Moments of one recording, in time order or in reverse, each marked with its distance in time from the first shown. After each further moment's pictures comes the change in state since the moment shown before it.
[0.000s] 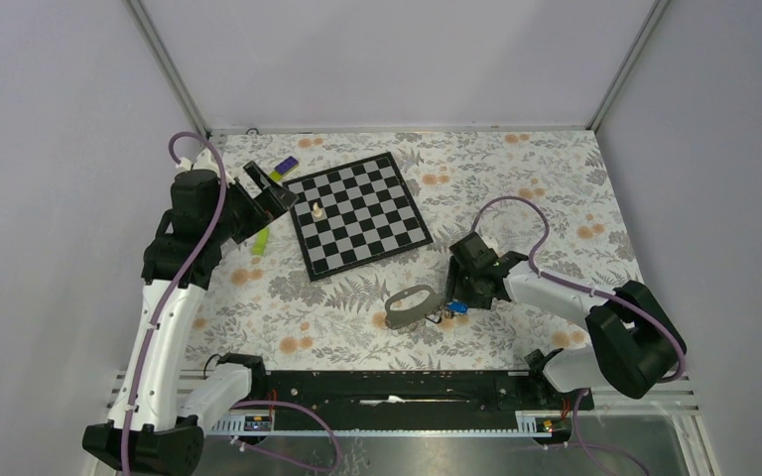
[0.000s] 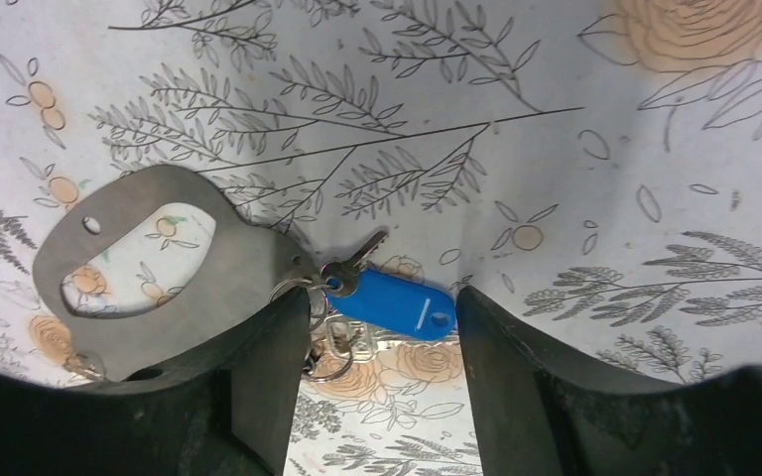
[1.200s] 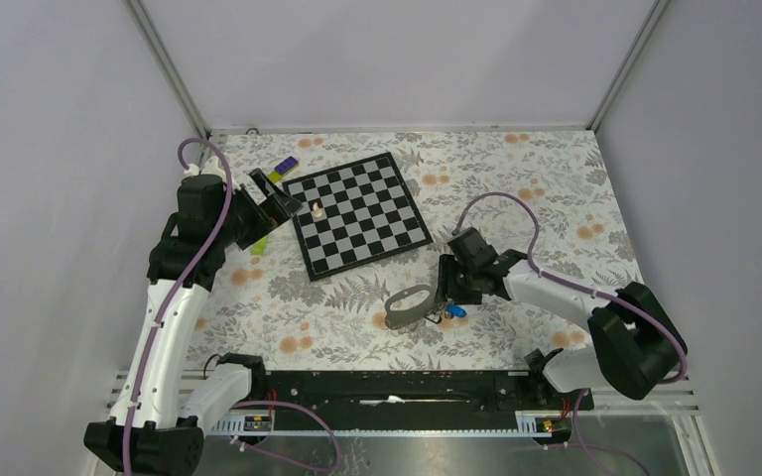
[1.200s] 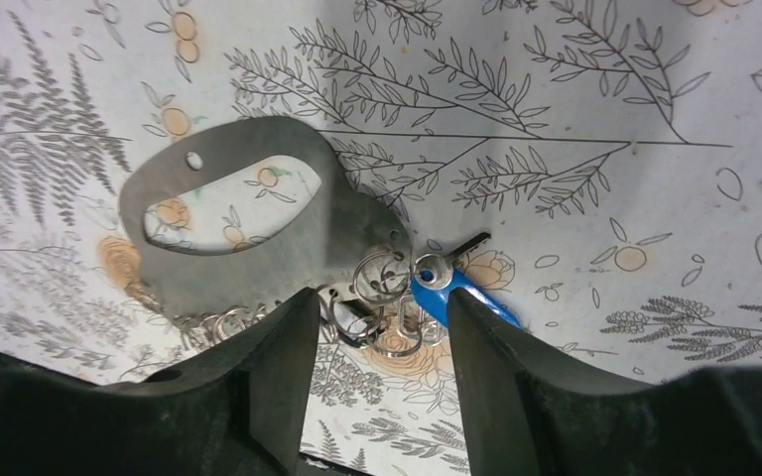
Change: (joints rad) left arm 0.000 -0.006 -0.060 0.008 0.039 -0.002; right arm 0.005 -0.038 0.007 0.072 -0.180 -0.105
